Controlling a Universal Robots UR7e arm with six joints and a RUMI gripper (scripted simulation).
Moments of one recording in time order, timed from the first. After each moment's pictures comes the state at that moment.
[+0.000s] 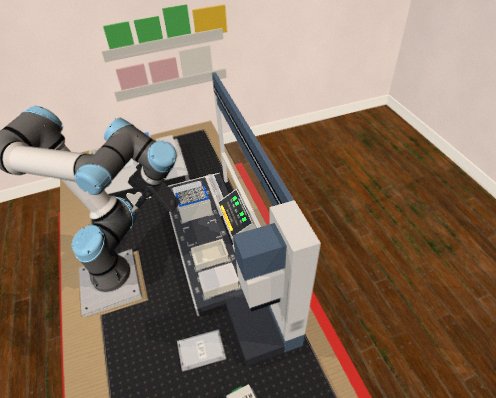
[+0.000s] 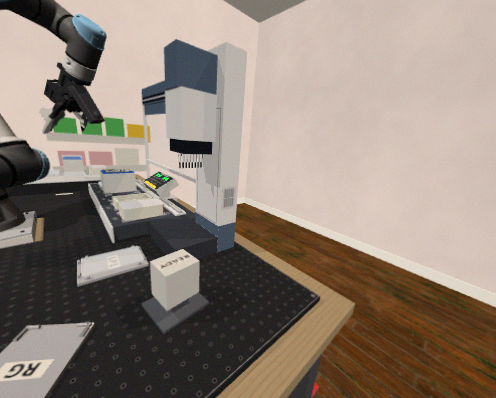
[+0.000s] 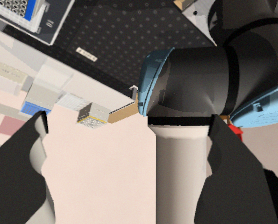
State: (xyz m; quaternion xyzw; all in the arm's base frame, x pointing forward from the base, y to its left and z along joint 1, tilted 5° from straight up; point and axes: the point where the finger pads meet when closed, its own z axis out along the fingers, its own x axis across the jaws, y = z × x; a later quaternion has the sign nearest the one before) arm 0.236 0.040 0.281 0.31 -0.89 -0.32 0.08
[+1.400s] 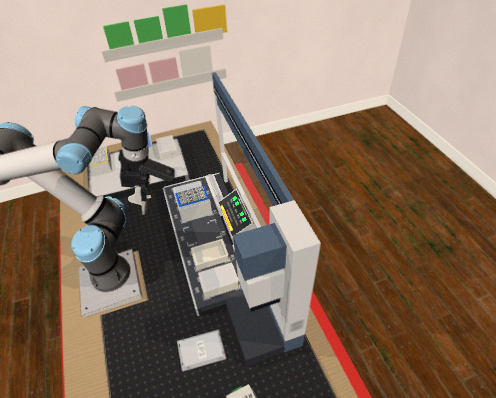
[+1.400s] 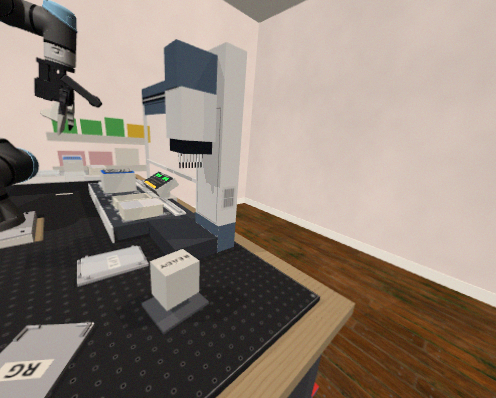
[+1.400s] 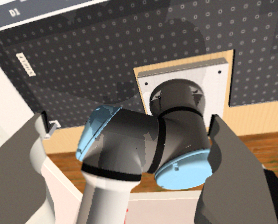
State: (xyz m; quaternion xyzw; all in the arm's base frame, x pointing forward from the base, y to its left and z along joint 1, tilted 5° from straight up) arm 0.236 0.040 0.283 0.61 -0.78 -0.13 0.04
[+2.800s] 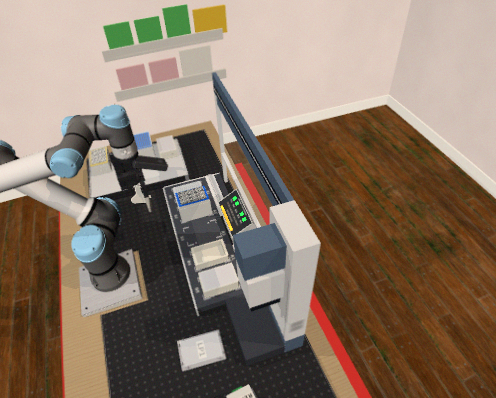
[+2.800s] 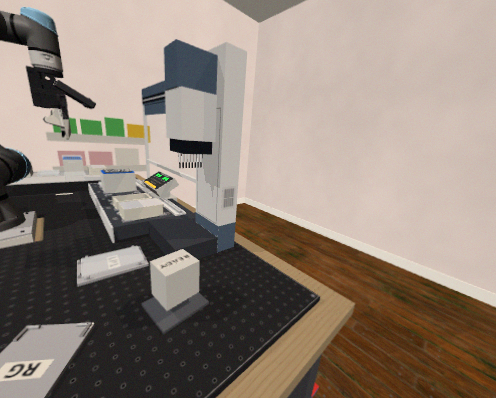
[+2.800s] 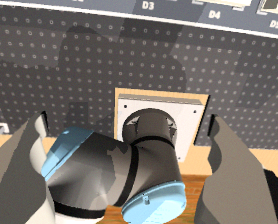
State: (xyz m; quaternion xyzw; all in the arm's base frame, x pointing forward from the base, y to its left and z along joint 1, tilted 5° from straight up) arm 0.234 0.062 0.263 0.73 -0.68 -0.03 0.02
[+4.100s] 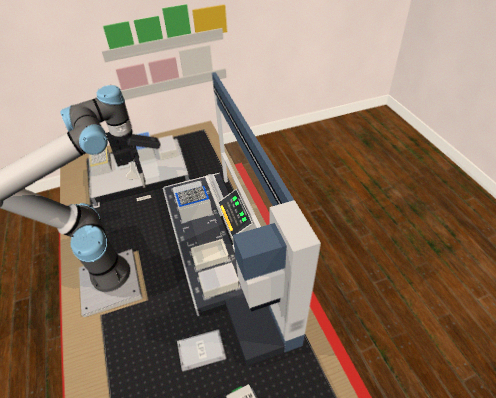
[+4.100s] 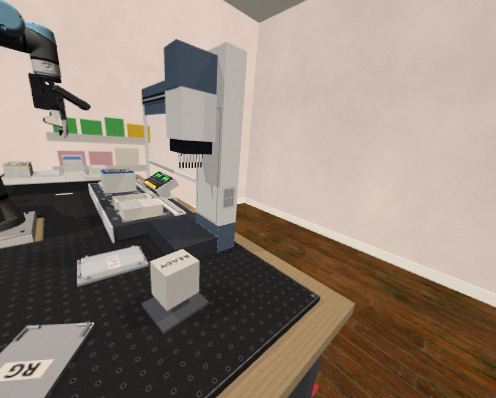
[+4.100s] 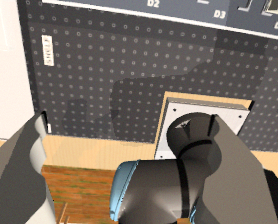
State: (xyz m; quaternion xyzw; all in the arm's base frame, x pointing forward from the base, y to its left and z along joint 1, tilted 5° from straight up) arm 0.230 0.191 0.264 0.74 -0.67 -0.04 0.02
